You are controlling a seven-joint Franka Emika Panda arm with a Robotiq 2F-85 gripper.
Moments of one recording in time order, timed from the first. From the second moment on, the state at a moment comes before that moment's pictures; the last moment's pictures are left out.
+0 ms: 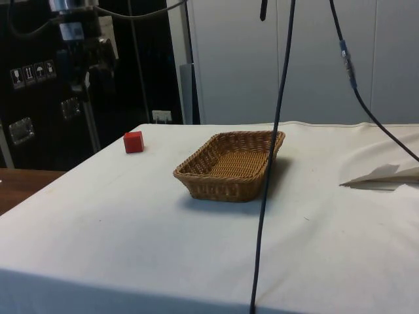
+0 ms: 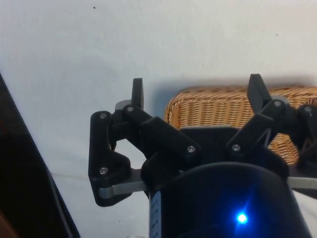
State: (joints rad) arm 0.30 0.64 -0.31 -1.29 0.15 1.89 0.03
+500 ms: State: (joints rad) arm 0.31 0.63 -0.29 -1.33 0.14 1.95 0.04
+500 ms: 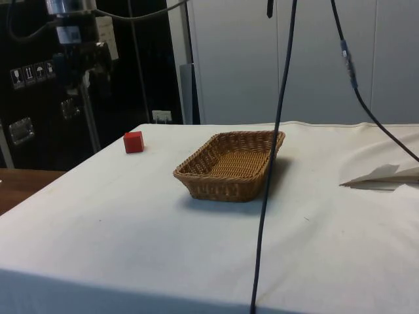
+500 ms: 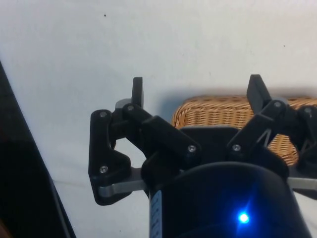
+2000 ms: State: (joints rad) arm 0.21 0.53 -0.32 -1.62 0.15 2.09 -0.09
